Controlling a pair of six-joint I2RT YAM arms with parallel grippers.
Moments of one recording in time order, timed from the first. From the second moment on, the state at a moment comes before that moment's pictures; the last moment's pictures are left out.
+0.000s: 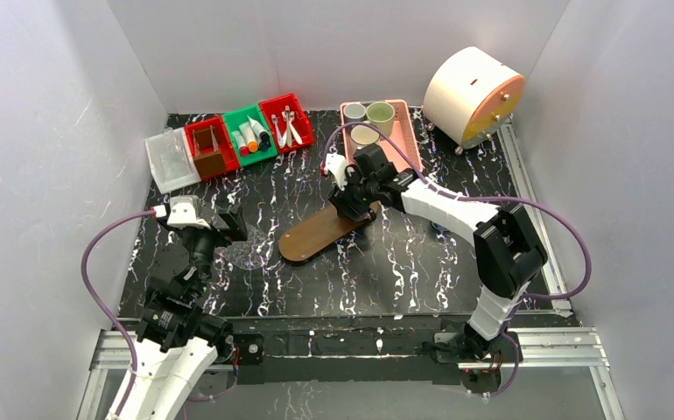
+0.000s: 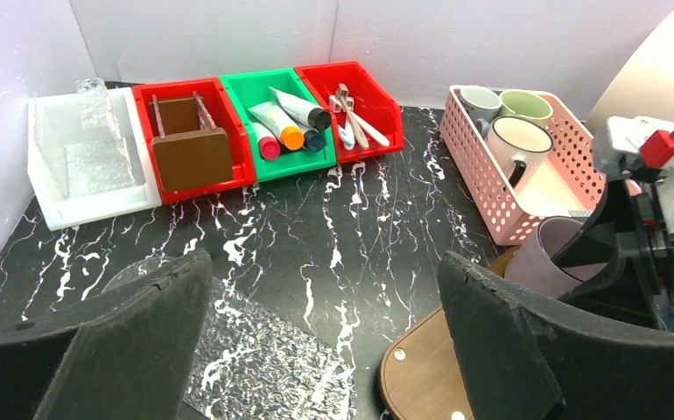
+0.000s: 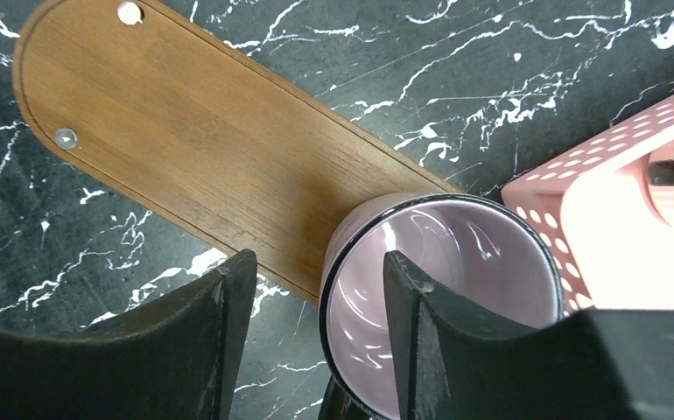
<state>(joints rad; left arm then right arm) -0.36 0.32 0.58 -0.25 -0.31 -0.12 0.72 1.76 1.30 -0.35 -0.30 -0.38</state>
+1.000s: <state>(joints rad) -0.35 0.95 0.89 -0.31 -0.53 -0.21 0.72 1.07 0.86 -0.05 0.01 -0.02</state>
